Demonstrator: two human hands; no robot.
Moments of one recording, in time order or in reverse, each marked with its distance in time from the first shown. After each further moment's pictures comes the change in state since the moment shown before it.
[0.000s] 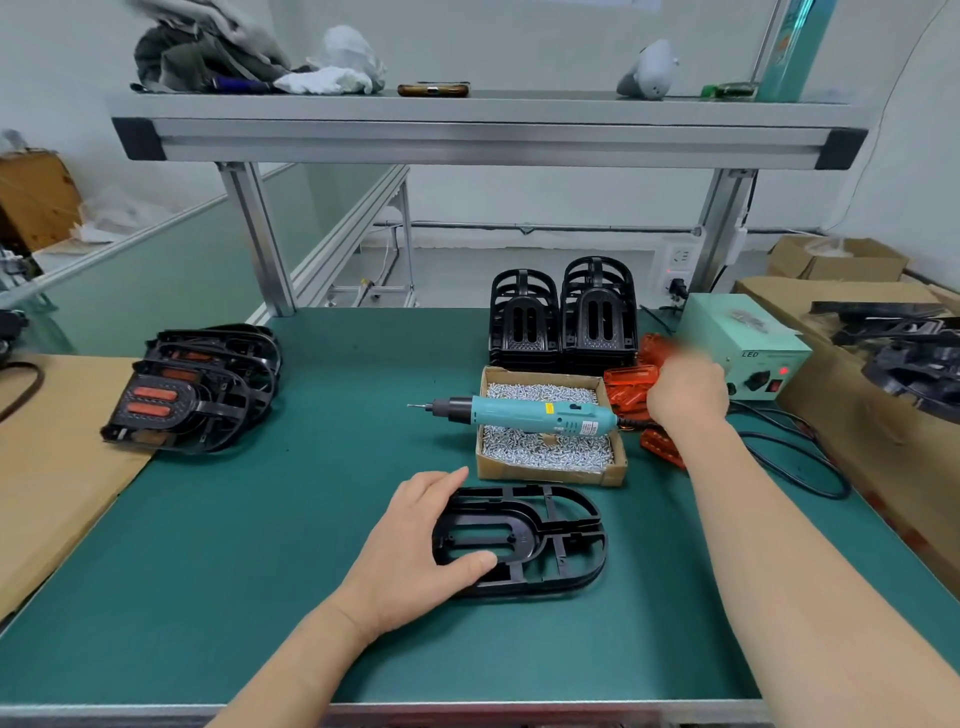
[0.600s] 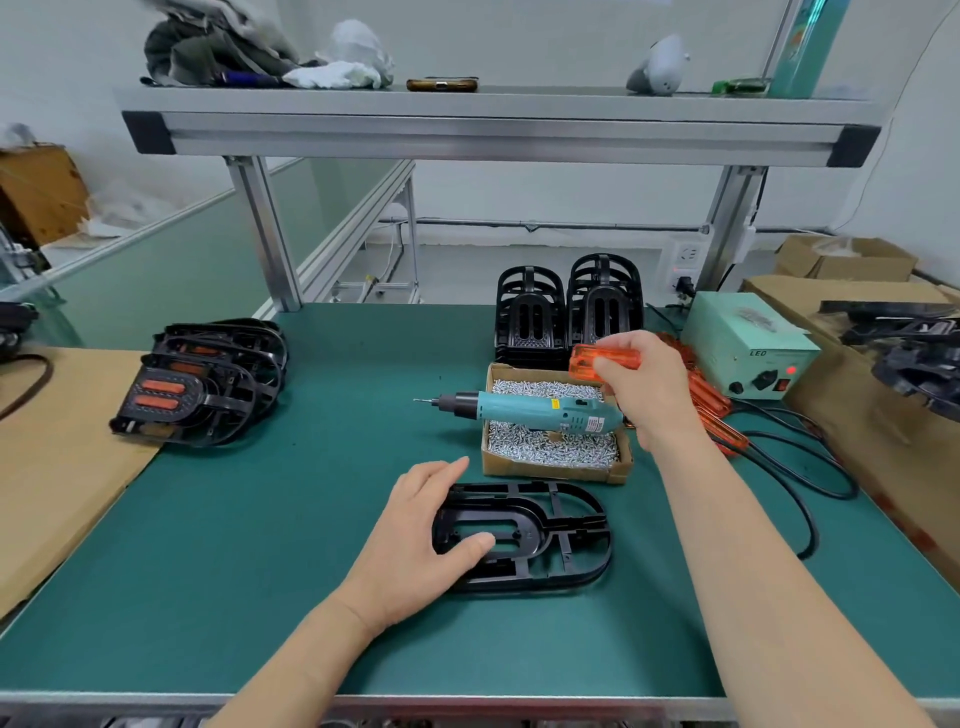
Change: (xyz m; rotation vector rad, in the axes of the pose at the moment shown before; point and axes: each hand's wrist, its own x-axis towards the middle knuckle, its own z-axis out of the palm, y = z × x) left_hand -0.002 -0.002 0.001 -0.045 0.072 0.000; right_hand -0.058 -0.045 -0.029 1.016 -0.114 -0.077
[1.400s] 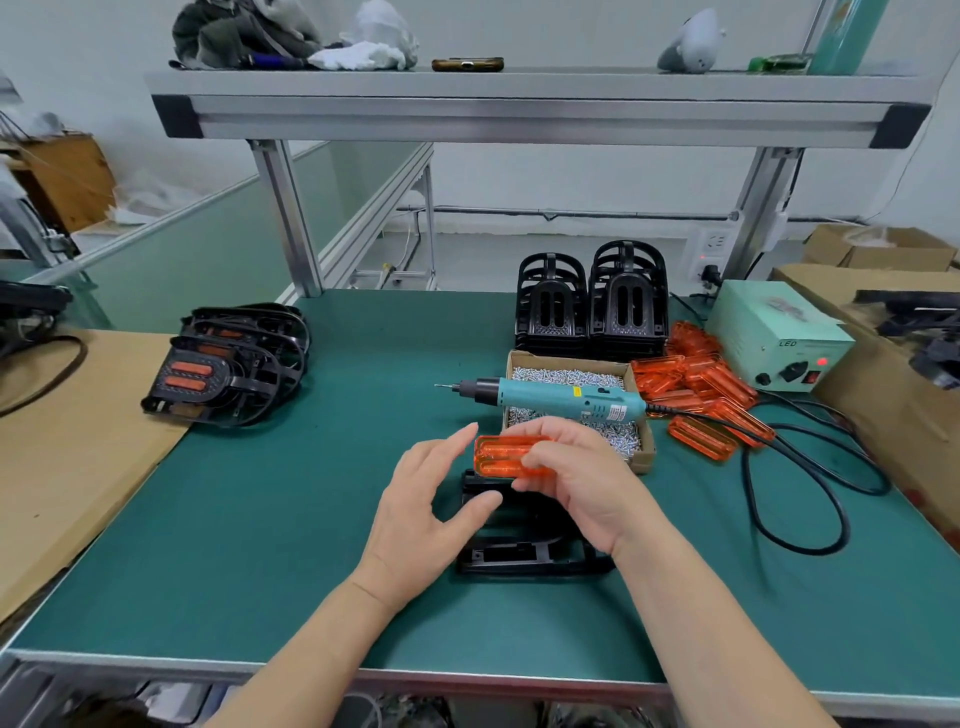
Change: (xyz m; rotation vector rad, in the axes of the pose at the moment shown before) left_hand -0.002 0.000 -0.003 -0.101 0.238 0.062; right_hand -0.109 -0.006 0.046 0.489 -0.585 0.300
